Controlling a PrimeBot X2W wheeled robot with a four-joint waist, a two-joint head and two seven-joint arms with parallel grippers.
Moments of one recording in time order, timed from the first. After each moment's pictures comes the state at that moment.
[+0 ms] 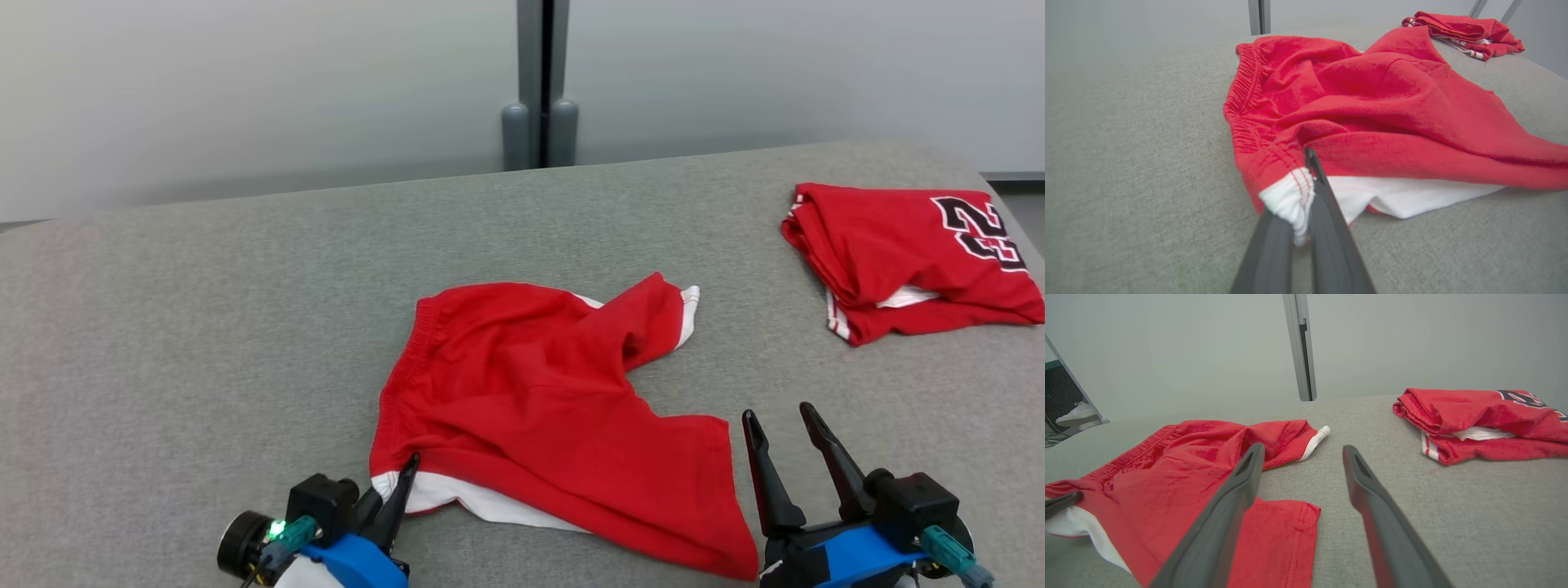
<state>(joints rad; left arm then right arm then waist) -0.27 0.27 -0.68 0.62 -0.51 -0.10 -0.26 -0.04 -0.05 0.08 0.25 0.18 0.13 -0.26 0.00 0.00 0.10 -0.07</state>
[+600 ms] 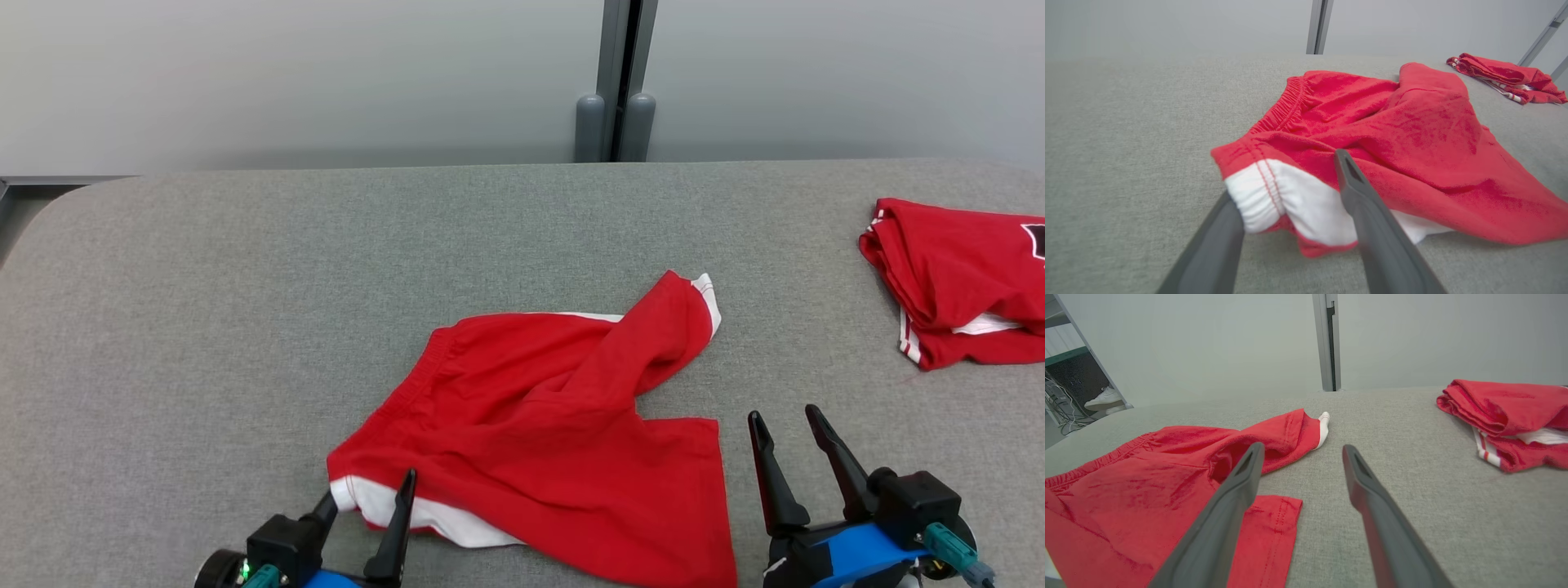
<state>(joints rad) -0.06 0.28 -0.51 0.37 -0.46 -0.04 -0.26 -0.05 -0.05 0.06 0.28 0.18 0.13 -0.26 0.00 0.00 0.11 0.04</state>
